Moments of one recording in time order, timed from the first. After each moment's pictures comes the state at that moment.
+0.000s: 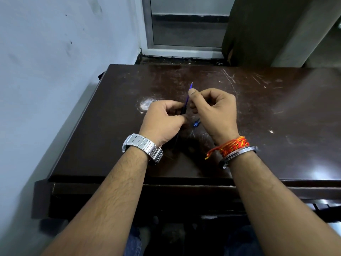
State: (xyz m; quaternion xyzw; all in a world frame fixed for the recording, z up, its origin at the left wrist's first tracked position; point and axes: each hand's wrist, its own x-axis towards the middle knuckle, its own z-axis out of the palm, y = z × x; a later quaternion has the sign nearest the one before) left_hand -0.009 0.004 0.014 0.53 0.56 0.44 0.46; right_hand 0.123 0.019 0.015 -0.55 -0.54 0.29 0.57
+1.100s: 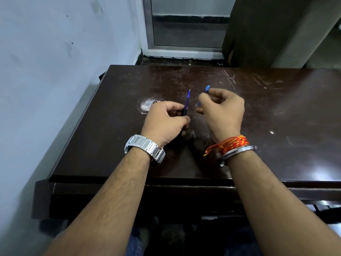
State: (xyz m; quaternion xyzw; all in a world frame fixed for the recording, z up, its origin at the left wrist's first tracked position) left_hand -0.008 0.008 0.008 0.50 0.56 0.46 0.48; right_hand 0.124 0.024 0.015 -0.61 -0.41 0.32 0.60
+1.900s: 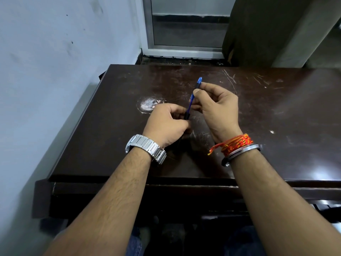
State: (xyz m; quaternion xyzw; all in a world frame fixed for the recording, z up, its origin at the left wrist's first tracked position) left_hand -0.006 0.004 0.009 0.54 0.55 0.41 0.49; right_hand 0.123 0.022 0.020 -0.48 -0.46 0.42 0.62
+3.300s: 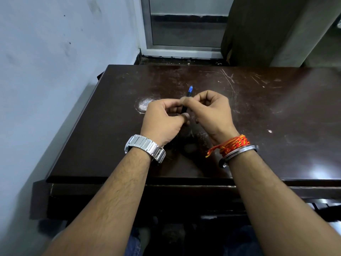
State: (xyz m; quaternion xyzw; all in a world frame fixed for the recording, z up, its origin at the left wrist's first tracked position) left_hand -0.004 0.003 0.012 0.53 0.54 0.49 0.43; right_hand 0.124 0.019 0.017 -0.52 -0.49 0.43 0.55
